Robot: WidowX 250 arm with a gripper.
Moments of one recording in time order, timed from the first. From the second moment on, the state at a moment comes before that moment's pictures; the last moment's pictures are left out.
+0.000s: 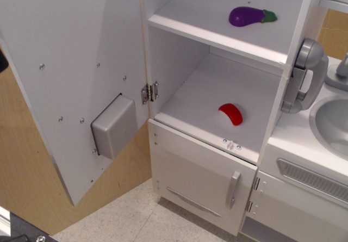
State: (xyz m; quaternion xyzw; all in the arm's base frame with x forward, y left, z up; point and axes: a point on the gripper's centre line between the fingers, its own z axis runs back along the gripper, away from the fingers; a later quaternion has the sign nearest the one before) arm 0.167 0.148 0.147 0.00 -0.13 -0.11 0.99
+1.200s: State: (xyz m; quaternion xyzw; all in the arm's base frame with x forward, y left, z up) arm 0.196 0.139 0.146 -0.04 -0.22 -0.16 0.96
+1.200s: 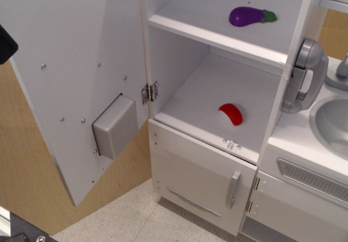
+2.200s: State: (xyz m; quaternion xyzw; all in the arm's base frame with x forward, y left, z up) arm 0.203 0.088 0.136 -0.17 -0.24 -0.24 0.93
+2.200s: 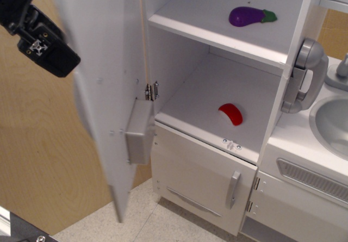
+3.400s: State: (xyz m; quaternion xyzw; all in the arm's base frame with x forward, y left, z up) arm 0.324 0.015 0.093 -0.03 -0.14 -0.06 0.99
